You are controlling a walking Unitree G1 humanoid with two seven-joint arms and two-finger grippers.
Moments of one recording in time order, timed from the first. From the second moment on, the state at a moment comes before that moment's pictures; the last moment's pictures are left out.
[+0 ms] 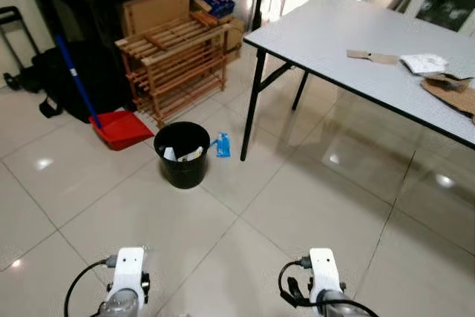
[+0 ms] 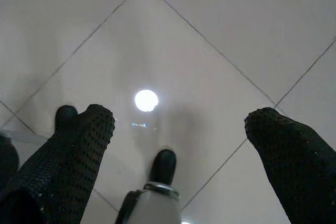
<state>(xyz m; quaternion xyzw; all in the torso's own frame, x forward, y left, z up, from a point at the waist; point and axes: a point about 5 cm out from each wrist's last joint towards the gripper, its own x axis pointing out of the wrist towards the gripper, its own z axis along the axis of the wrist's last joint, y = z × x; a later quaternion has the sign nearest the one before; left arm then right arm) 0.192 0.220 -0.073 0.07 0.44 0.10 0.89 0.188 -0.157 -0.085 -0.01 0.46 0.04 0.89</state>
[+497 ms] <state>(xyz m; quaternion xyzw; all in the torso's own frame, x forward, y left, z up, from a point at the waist) 0.186 0.213 -0.078 0.07 0.45 0.09 0.89 0.184 -0.167 -0.086 0.00 0.46 0.02 0.89</state>
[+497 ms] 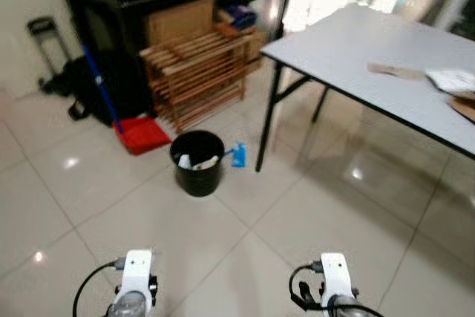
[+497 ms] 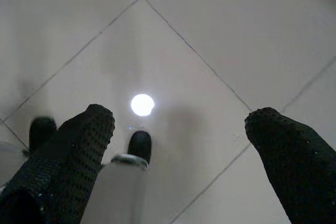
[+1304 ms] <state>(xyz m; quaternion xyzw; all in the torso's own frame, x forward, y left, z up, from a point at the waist) 0.189 0.218 -0.076 0.08 0.44 0.09 0.89 0.183 -0.159 -0.087 0.00 0.46 0.02 0.88</state>
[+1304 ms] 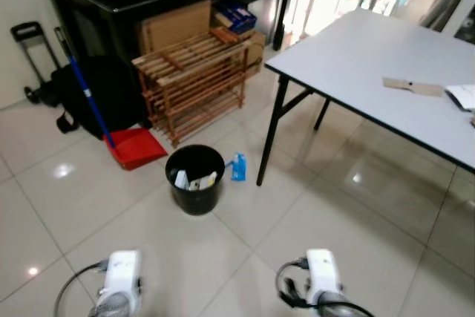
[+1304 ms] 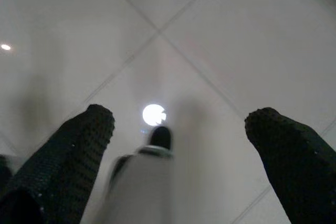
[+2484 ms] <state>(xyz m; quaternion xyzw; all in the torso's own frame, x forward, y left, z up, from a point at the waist) 0.178 0.234 -0.077 0.09 0.46 0.11 0.88 0.194 -0.143 -0.081 0.02 0.44 0.03 0.90</state>
